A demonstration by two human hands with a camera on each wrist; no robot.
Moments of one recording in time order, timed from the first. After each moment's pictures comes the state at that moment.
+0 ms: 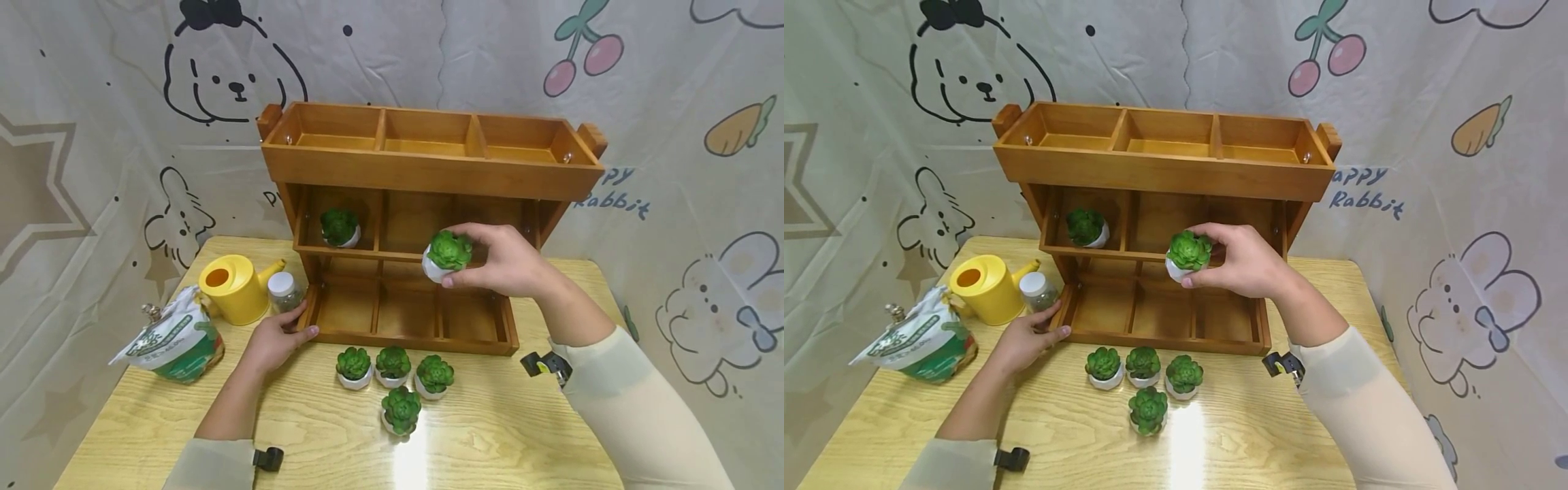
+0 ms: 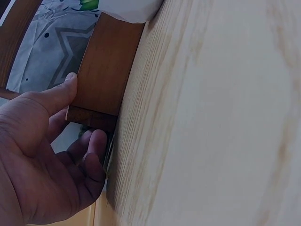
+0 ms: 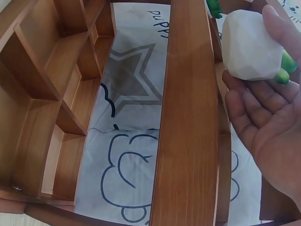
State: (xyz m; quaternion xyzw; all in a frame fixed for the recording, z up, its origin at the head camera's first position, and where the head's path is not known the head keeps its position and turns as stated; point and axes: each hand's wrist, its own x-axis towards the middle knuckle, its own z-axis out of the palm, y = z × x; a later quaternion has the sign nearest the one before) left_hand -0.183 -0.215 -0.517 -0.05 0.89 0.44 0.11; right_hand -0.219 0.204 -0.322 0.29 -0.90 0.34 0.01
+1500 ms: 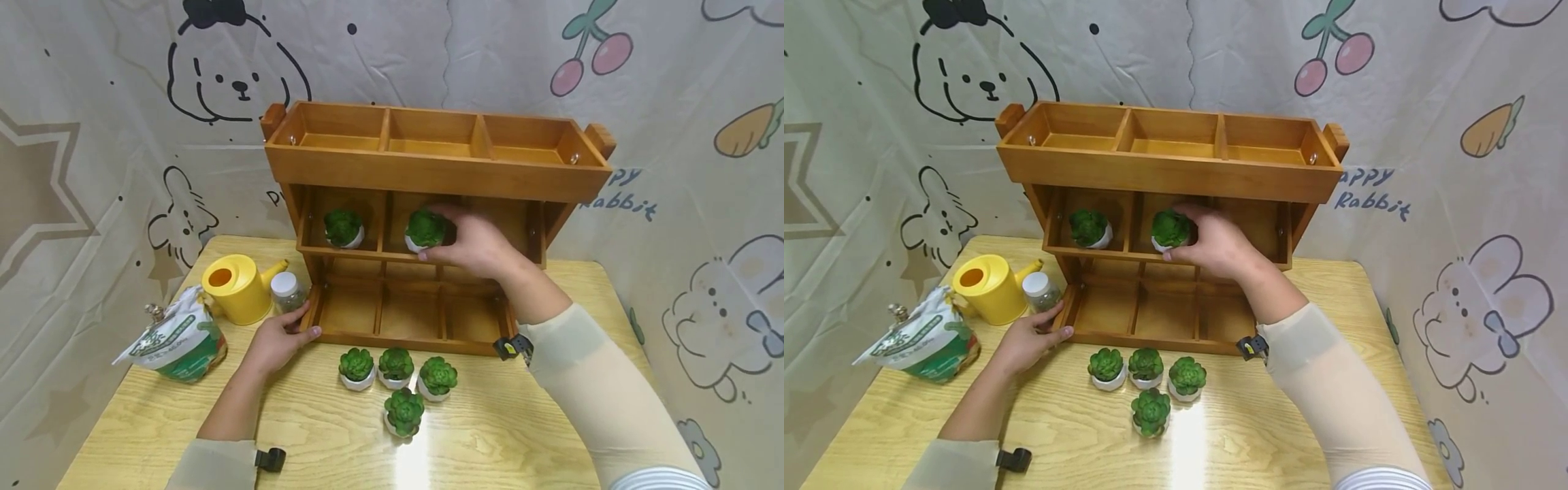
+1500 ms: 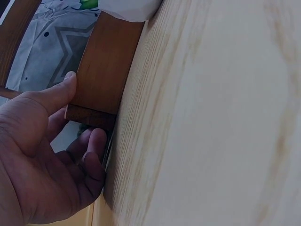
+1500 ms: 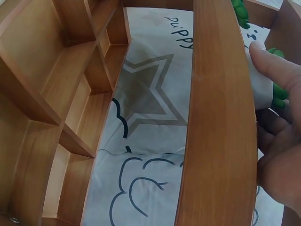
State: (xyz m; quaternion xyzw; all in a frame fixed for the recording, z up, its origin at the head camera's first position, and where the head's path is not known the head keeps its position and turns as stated) left_hand -0.182 -0.216 -0.519 -0.05 0.89 0.45 0.11; right_hand -0.257 0.161 -0.330 0.22 -0.92 0.33 0.00
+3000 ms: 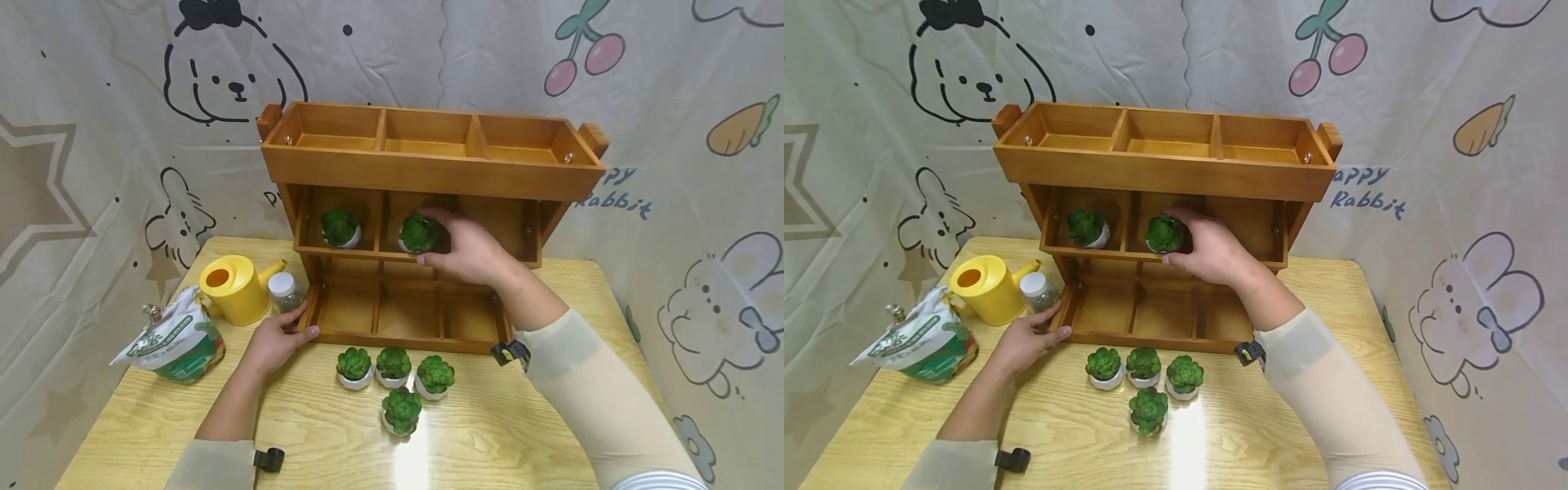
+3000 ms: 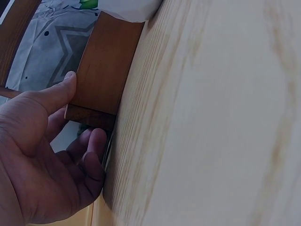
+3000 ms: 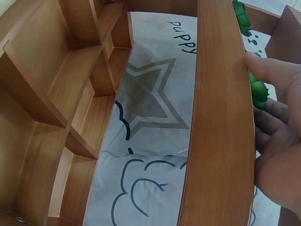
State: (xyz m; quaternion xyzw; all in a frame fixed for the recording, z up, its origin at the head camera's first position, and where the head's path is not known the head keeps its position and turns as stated) left_hand -0.182 -0.214 -0.517 -0.06 0.88 0.45 0.11; right_hand -0.252 0.160 -0.337 0.23 -0.93 0.30 0.00
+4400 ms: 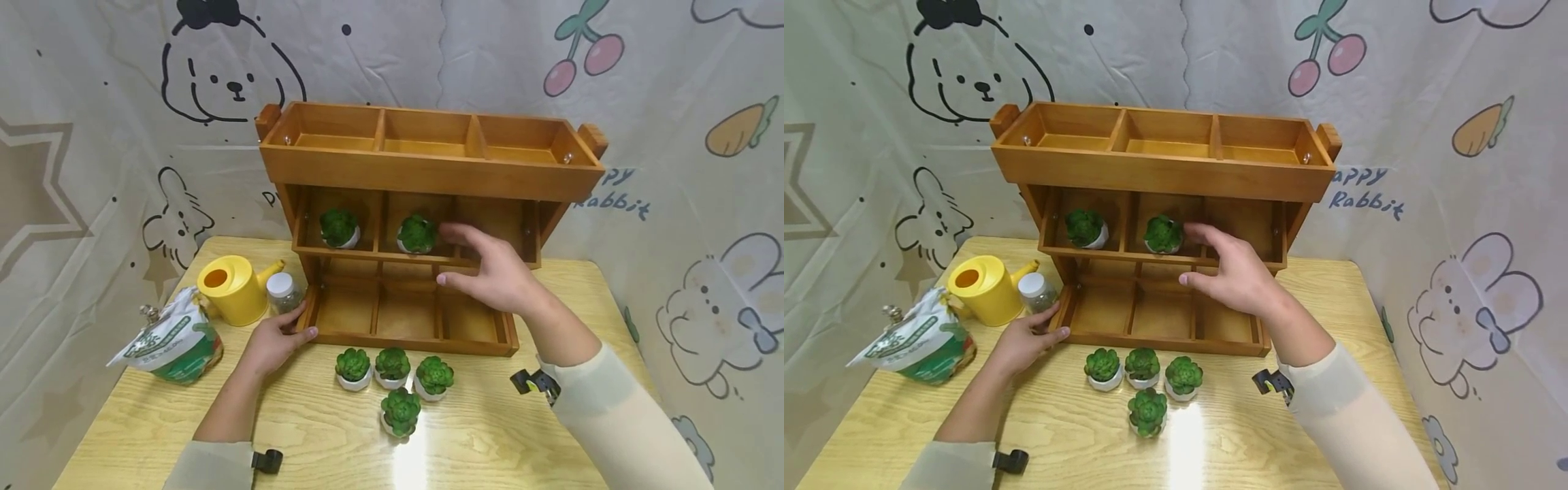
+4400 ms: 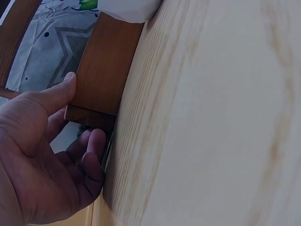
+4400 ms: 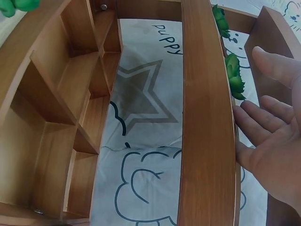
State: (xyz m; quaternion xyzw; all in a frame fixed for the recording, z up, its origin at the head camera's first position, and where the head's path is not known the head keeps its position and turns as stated) left_hand -0.181 -0.214 -0.517 -0.05 0.89 0.44 0.10; right_hand -0.206 0.193 -0.341 0.25 -0.90 0.36 0.03
